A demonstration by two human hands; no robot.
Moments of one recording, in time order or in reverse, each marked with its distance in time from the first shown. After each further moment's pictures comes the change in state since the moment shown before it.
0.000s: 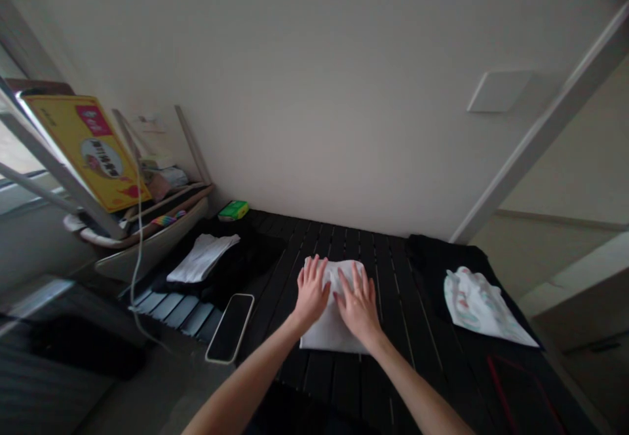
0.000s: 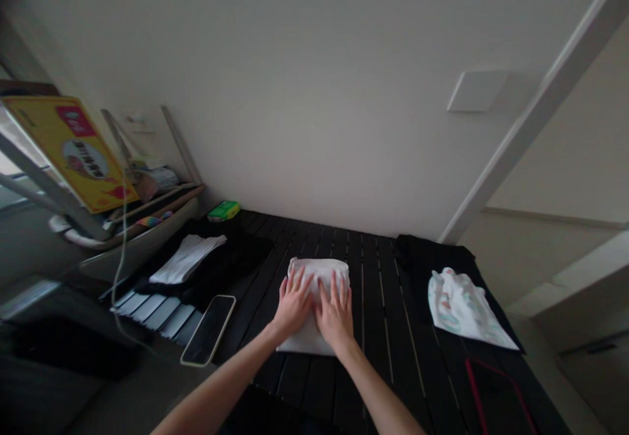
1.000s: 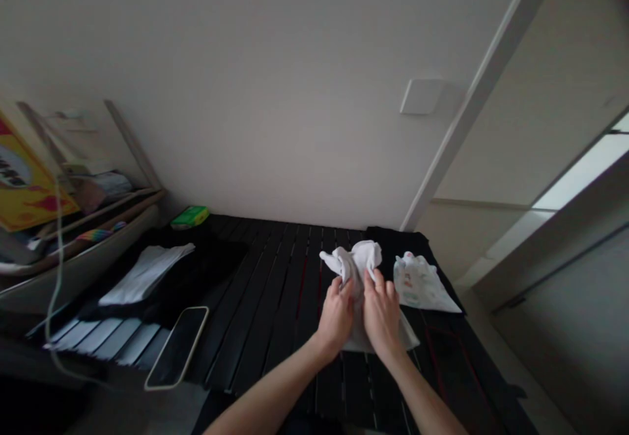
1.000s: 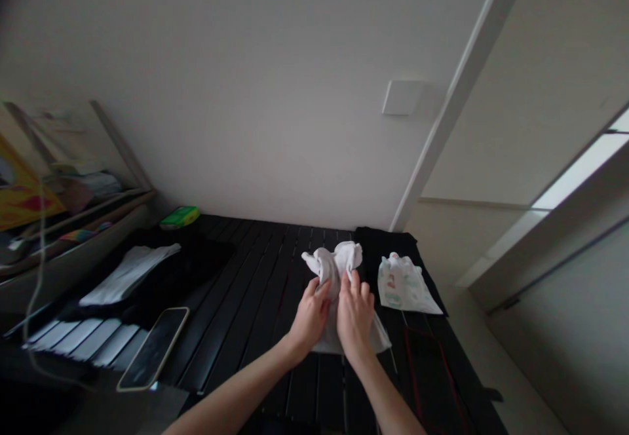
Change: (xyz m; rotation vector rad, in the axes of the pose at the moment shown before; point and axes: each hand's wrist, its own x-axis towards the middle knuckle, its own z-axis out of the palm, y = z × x) left_hand -0.003 0.157 0.067 -0.410 -0.144 0.121; right_hand -0.029 0.111 -0.079 -0.186 0.079 0.317
